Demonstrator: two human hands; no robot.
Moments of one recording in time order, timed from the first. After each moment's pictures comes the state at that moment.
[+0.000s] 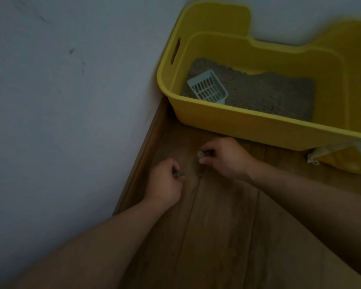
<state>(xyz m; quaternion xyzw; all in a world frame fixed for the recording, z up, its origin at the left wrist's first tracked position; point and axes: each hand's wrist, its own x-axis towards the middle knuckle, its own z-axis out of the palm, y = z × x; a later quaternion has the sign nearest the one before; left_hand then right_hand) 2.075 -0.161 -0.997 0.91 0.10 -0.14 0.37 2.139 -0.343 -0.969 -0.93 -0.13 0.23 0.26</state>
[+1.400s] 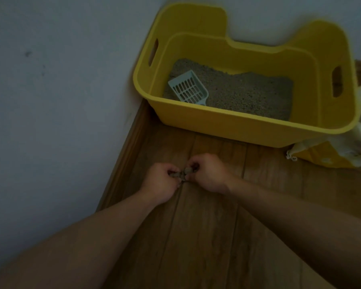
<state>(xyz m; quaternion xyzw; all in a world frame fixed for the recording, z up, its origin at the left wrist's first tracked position) 2.087 -0.189 -1.003 0.84 0.16 -0.27 0.44 2.109 -0.346 -1.000 -0.90 -0.05 0.26 0.34</state>
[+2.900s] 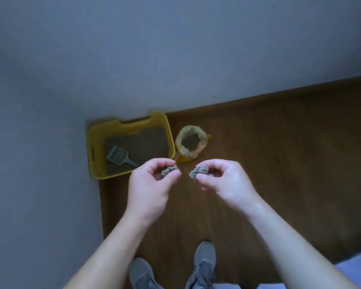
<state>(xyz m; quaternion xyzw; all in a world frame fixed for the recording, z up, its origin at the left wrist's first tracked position) 2.022 -0.405 -0.407 0.81 -0.04 -0.23 0.53 1.940 -0.572 -0.419 -0.72 0.29 0.06 0.63</state>
